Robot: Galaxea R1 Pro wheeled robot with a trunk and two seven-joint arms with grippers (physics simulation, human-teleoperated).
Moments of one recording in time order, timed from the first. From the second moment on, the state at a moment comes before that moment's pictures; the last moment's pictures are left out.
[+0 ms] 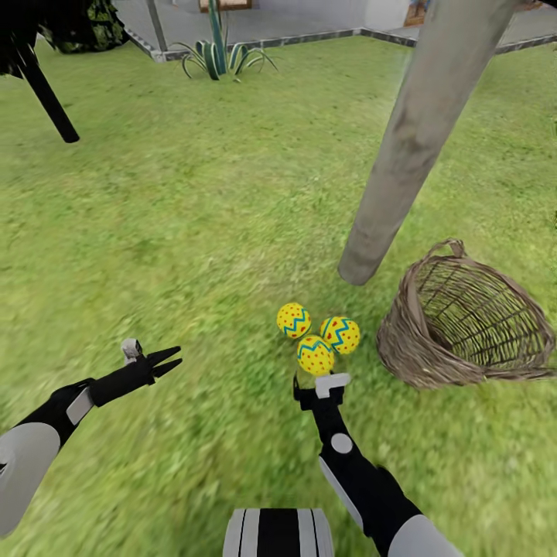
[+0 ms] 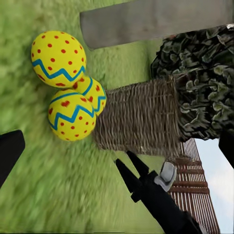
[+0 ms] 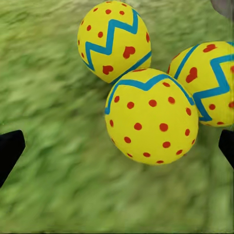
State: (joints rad) left arm -0.94 0.34 0.23 -0.23 0.29 0.52 -1.39; right arm -0.53 0.08 0.48 -0.87 -0.10 -0.11 -0.33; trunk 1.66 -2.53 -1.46
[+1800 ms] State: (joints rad) left arm -0.94 0.33 0.23 -0.23 0.29 0.51 -1.21; right arm -0.52 0.08 0.49 -0.99 -0.08 -0.11 -0.43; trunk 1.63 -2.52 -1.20
